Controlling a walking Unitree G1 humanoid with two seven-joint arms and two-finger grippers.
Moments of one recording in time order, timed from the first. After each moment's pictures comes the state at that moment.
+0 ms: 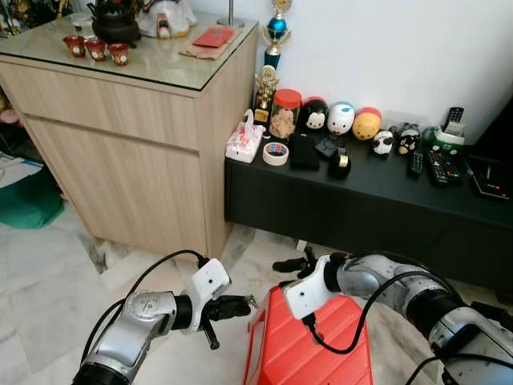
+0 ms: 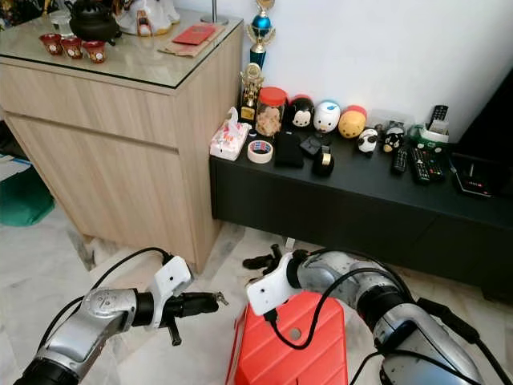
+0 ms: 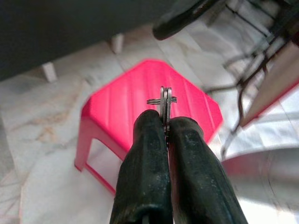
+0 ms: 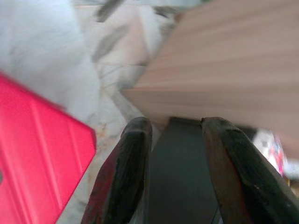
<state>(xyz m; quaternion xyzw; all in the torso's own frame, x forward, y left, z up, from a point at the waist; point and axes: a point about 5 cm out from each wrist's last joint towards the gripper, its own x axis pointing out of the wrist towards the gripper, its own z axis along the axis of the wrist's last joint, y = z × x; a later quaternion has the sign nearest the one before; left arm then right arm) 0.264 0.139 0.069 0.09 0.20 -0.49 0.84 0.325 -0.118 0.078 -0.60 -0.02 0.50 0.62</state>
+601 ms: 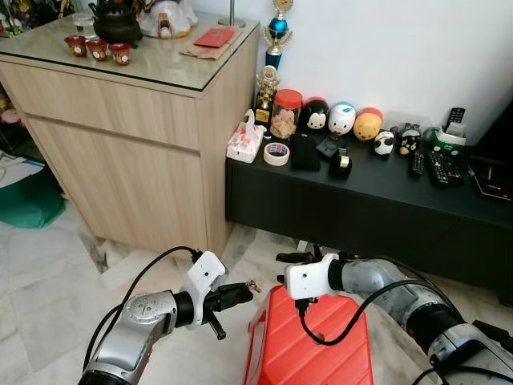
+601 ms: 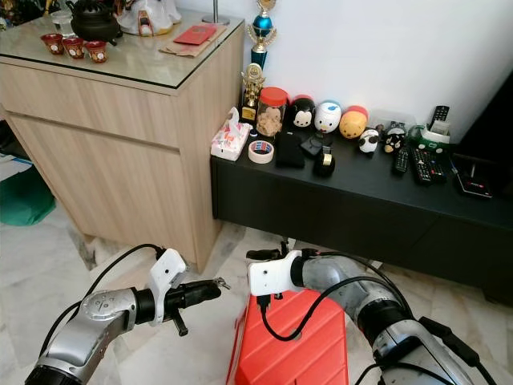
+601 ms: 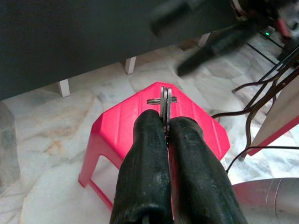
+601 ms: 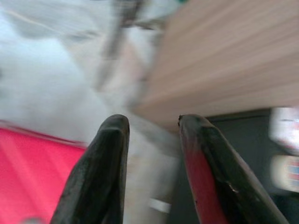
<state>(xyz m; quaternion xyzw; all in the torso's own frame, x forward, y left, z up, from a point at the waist) 0.265 0.139 0.076 0.06 0.17 -0.47 0.86 0.313 -0.122 0.068 -0.46 0.07 0.55 0.70</state>
